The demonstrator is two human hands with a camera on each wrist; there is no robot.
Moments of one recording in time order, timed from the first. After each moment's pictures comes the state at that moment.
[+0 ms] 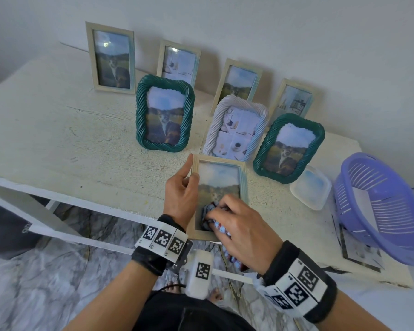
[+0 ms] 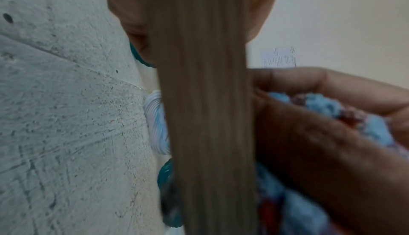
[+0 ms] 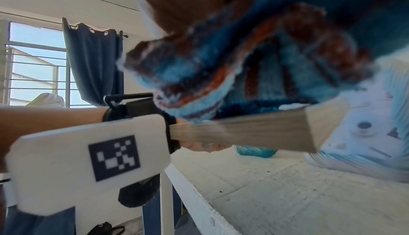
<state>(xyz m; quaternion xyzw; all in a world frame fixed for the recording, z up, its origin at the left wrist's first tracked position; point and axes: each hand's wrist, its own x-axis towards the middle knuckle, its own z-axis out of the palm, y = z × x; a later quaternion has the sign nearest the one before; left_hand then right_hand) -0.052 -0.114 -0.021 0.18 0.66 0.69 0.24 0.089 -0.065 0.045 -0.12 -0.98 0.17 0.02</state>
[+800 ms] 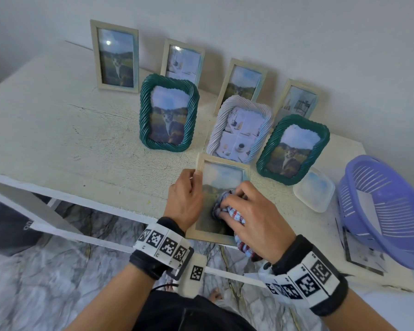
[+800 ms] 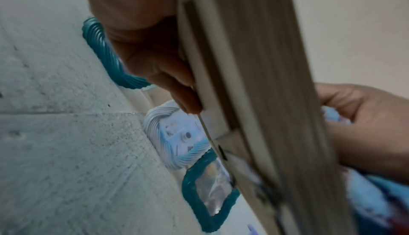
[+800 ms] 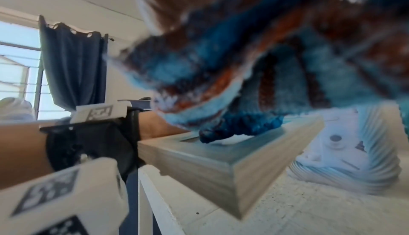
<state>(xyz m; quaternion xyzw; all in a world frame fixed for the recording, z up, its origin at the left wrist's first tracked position) -0.055 -0.121 -0.019 0.26 0.77 0.55 0.20 0.086 -0.047 0.050 -0.18 -0.97 0.16 0.06</state>
